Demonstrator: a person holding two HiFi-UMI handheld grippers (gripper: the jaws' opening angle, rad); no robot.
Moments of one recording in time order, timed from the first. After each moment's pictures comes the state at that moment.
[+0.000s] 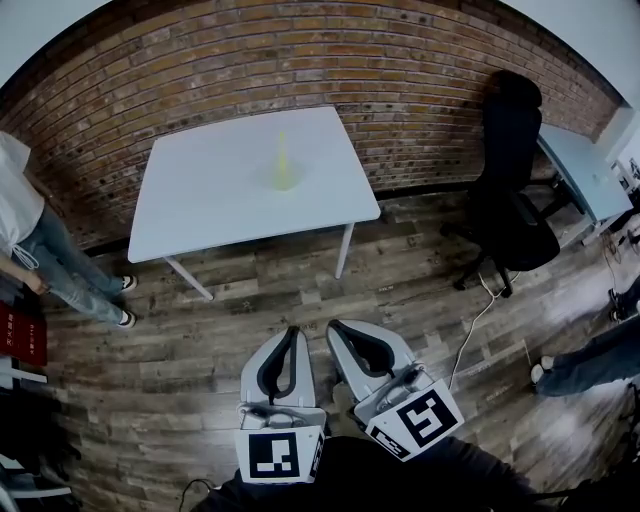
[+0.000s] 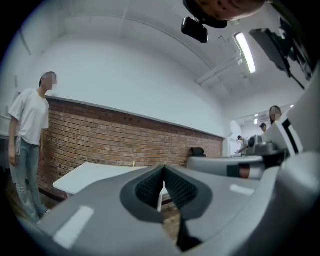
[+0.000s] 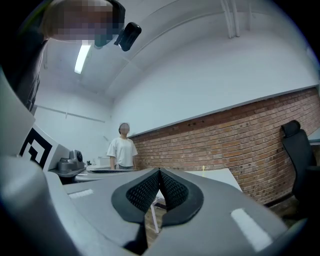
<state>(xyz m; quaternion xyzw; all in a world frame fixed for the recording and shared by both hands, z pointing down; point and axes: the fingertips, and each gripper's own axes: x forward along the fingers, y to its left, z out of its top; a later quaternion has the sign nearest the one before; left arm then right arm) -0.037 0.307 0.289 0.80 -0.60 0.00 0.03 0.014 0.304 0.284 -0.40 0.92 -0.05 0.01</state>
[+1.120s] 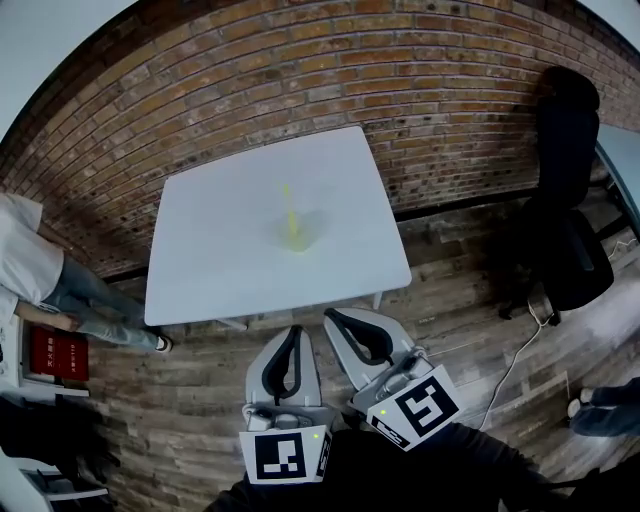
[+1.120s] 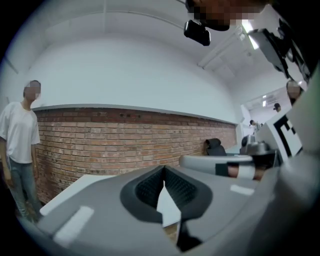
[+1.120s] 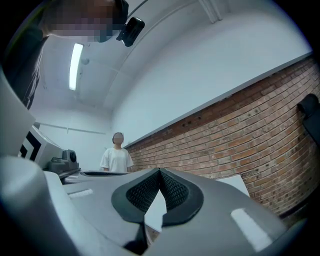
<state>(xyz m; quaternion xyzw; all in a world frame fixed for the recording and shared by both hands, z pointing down) 0.002 0.079 0.279 0.76 -0.64 0.06 0.00 0.043 0.061 0.279 -0.34 0.93 -0.08 0.07</state>
